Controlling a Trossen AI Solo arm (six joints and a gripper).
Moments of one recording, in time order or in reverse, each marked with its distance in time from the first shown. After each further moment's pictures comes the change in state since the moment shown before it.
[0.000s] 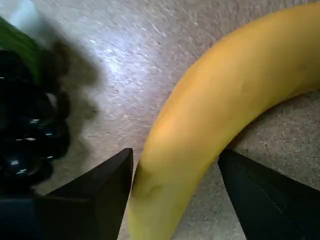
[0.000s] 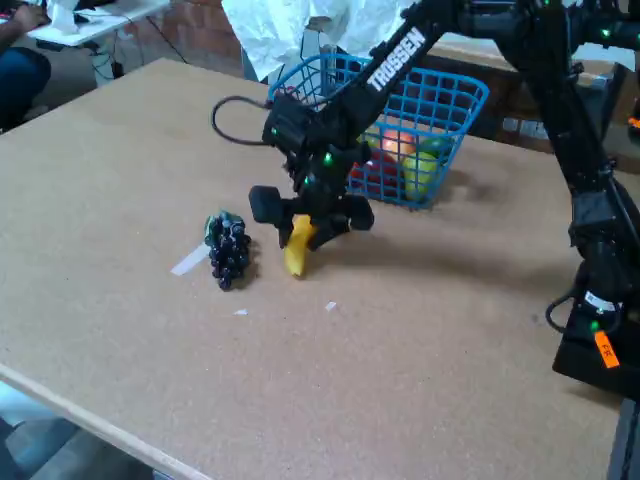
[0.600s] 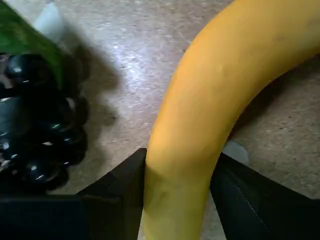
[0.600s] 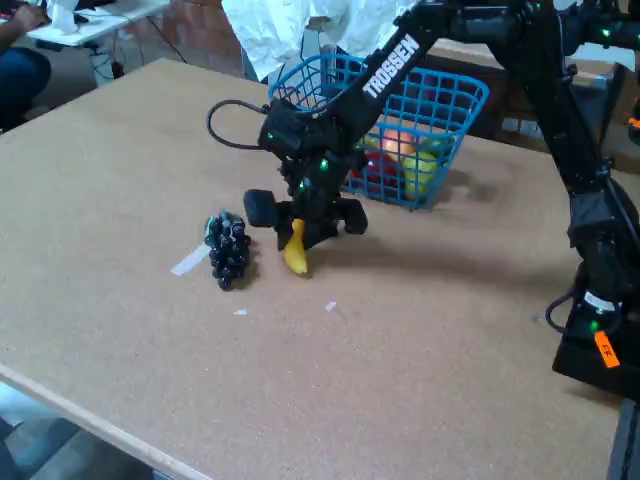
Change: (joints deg) arm 1.2 -0.3 0.0 3.3 0.2 -0.2
